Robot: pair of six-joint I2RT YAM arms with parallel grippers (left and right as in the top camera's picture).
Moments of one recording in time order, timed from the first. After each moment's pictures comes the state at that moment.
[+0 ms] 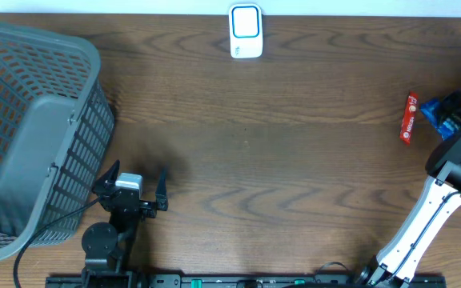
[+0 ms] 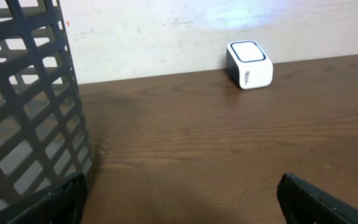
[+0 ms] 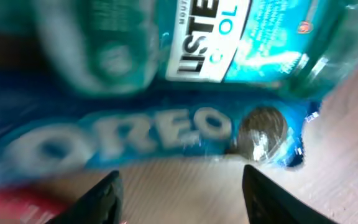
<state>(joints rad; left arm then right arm) -0.03 0.02 0.04 -0.15 0.13 0.06 -0.53 2.64 2.58 -1.66 0.18 0.48</state>
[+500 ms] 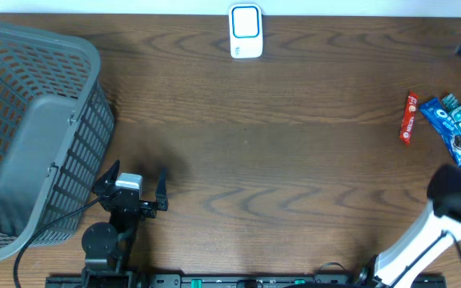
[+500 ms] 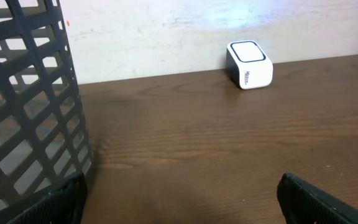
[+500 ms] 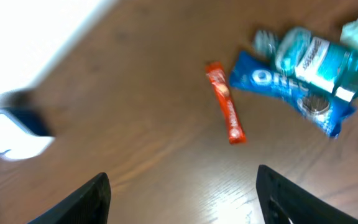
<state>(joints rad) -0.03 0.02 0.04 -0.15 0.13 0.06 -0.45 2.09 2.72 -1.69 -0.19 0.29</state>
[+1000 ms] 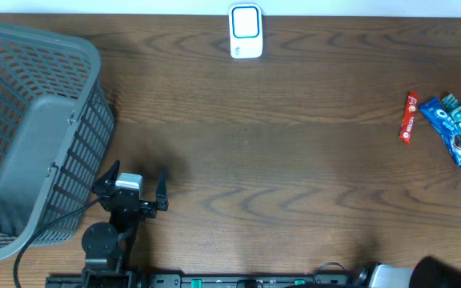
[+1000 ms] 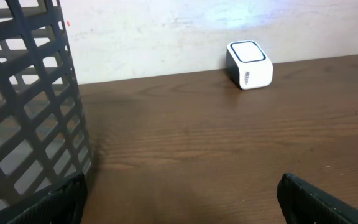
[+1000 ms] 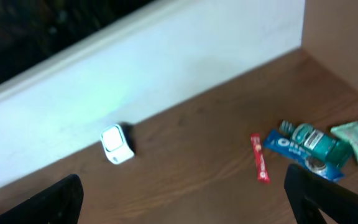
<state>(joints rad) -0.03 0.02 0.04 -0.15 0.13 0.06 -0.43 1.50 2.74 -1.69 -0.30 0.24</state>
